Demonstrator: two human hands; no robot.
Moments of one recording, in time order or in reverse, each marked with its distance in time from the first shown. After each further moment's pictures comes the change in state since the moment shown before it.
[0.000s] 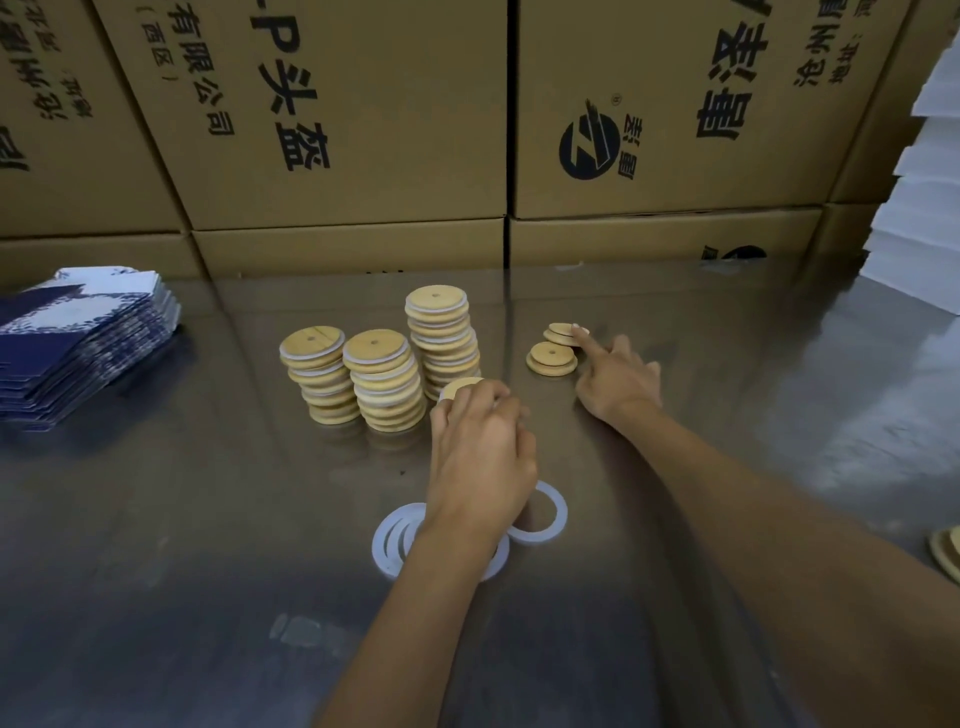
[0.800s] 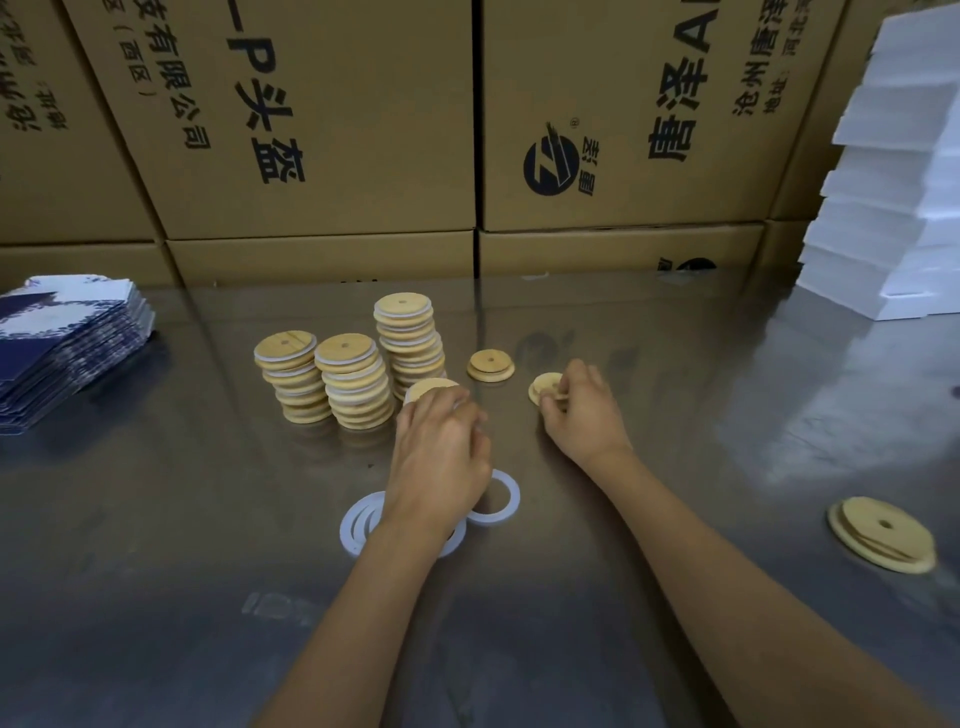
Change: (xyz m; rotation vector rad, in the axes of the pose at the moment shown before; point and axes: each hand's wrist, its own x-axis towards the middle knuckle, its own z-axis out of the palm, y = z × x) left_hand -0.009 0.001 -0.005 0.005 -0.013 0.038; right_hand -0.071 0.007 -0.013 0.424 0.145 -0.048
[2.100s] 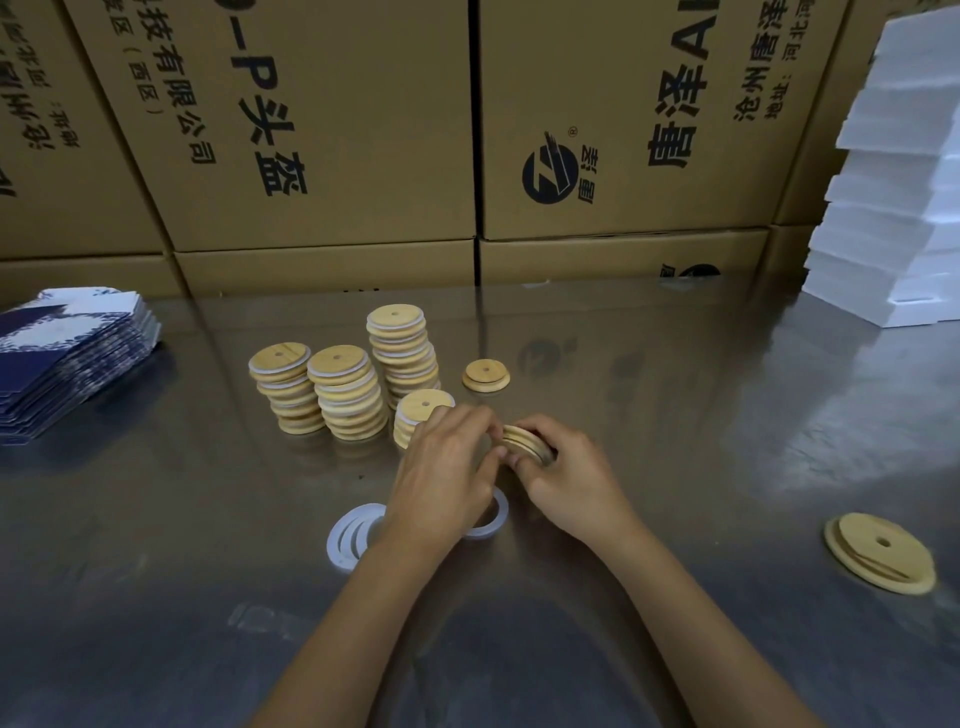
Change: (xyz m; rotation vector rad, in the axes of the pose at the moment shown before) left_hand -0.001 0.012 0.003 -0.144 0.020 0.126; right_hand -0.067 -0.029 -0.028 0.363 -0.148 -0.116
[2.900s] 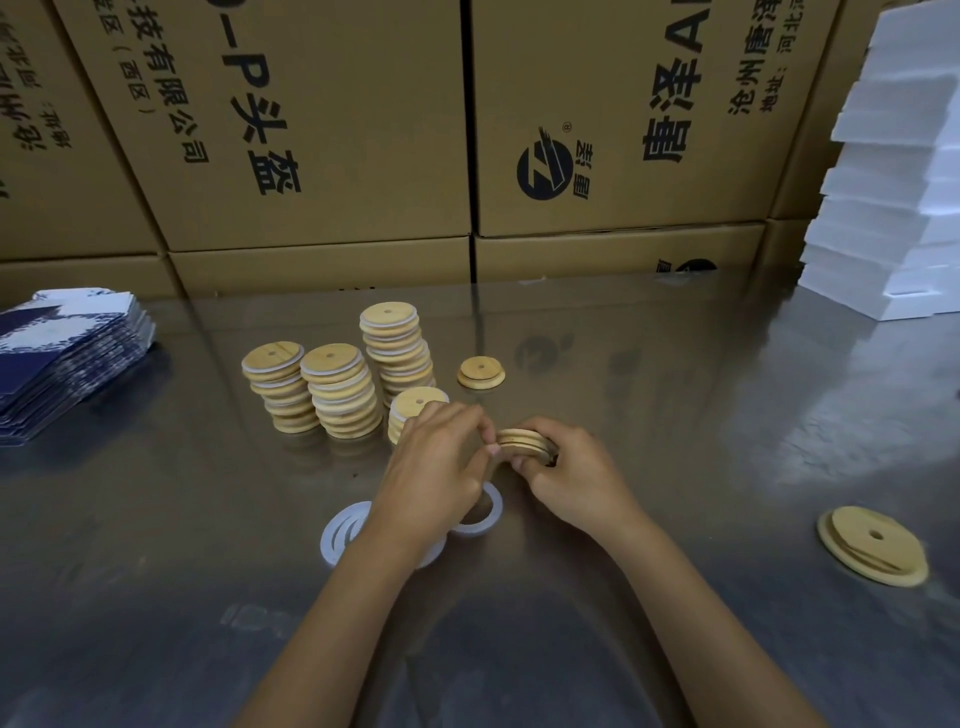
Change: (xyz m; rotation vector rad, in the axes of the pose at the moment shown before) left_hand 0.003 -0.003 -0.006 -0.045 -0.061 0.020; right_hand 0.001 0.002 -0.011 -0.078 -0.101 0.154
